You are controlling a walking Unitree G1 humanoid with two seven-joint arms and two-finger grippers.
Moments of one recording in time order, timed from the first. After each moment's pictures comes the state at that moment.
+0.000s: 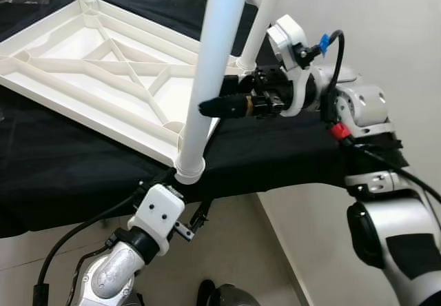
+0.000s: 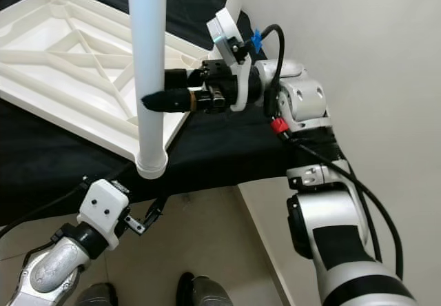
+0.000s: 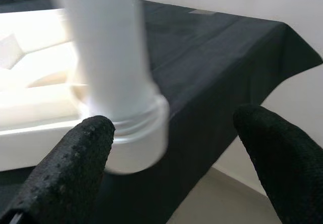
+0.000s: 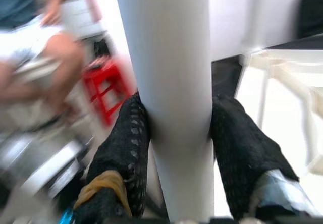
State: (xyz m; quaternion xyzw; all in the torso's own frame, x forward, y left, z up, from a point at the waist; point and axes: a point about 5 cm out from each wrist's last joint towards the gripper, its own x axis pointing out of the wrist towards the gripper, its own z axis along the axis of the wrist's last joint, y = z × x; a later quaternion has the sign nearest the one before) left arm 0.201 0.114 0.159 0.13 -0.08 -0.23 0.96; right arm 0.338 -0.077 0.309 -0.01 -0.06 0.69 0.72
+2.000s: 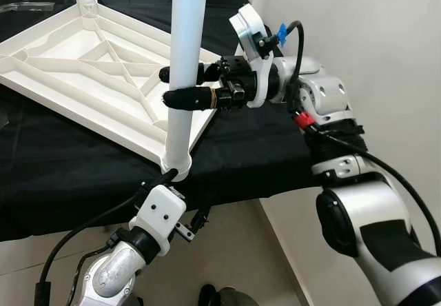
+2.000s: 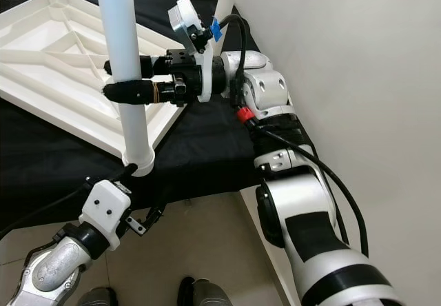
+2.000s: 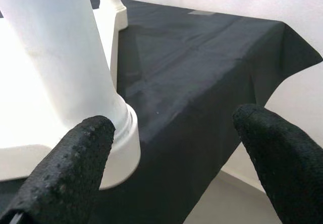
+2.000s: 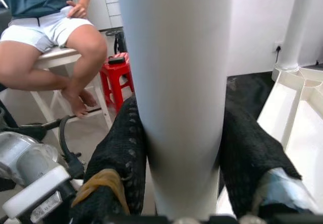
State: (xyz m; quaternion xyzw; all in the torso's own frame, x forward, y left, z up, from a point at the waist) left arm 0.201 0.112 0.159 0.13 -0.08 -0.23 0.96; right arm 0.347 -0.056 0.325 -0.05 -0.07 0.77 0.63
